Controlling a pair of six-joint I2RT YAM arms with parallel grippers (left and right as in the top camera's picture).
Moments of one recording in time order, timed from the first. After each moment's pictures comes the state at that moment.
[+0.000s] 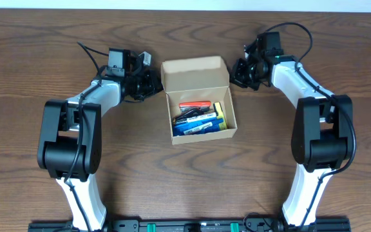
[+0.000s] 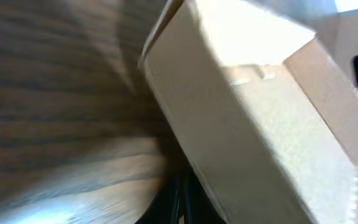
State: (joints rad) left arm -0.13 2.06 1.22 -0.13 0.75 -0.51; right arm 0.10 2.13 1.48 -0.50 -0.49 0.51
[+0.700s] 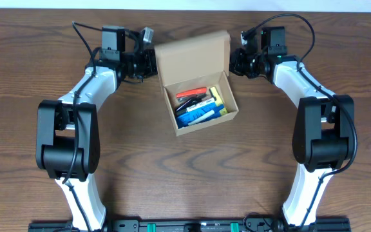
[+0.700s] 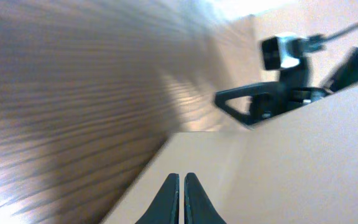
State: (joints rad) left arm -0.12 2.06 1.39 -0.12 0.96 -0.47; right arm 0.09 2.13 1.48 -0.28 -0.72 0.45
